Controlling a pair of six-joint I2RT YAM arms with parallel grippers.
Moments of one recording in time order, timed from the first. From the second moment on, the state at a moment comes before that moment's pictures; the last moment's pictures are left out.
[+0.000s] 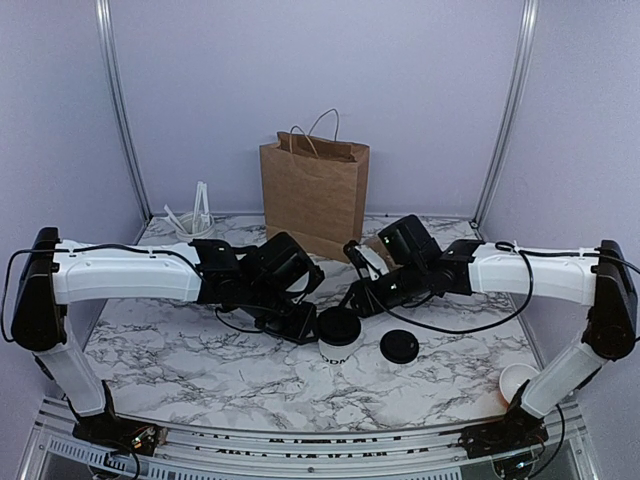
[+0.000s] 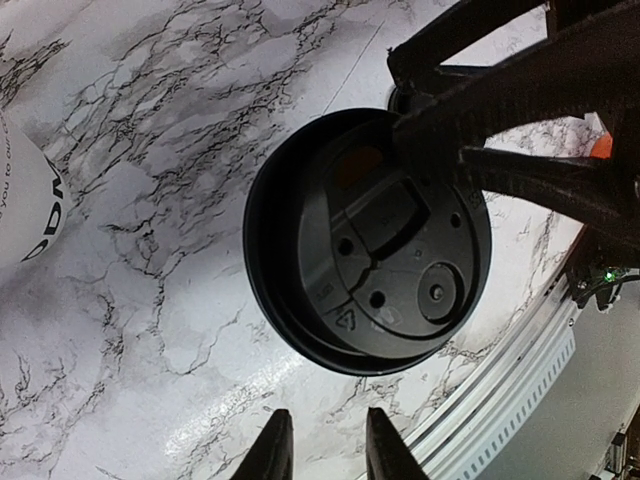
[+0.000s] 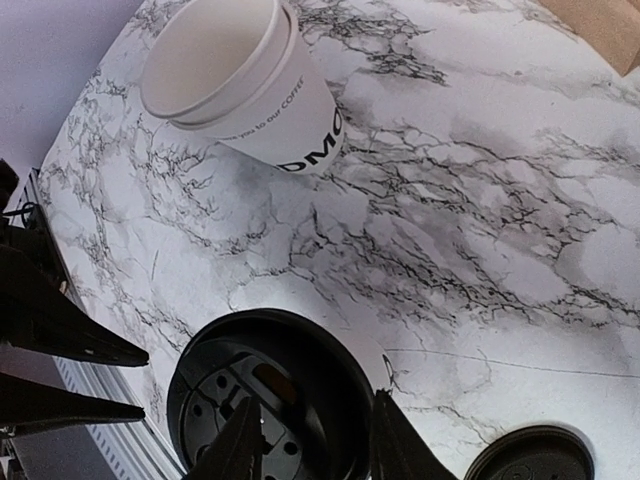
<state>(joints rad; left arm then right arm) -1.09 1.72 1.34 -0.62 0.09 -0.61 0.80 1.53 1.07 -0.37 -0.27 0.35</state>
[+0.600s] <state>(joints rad) -1.07 1.73 1.34 -0.62 0.08 -0.60 0.88 1.45 0.99 -0.37 -0.26 0.48</state>
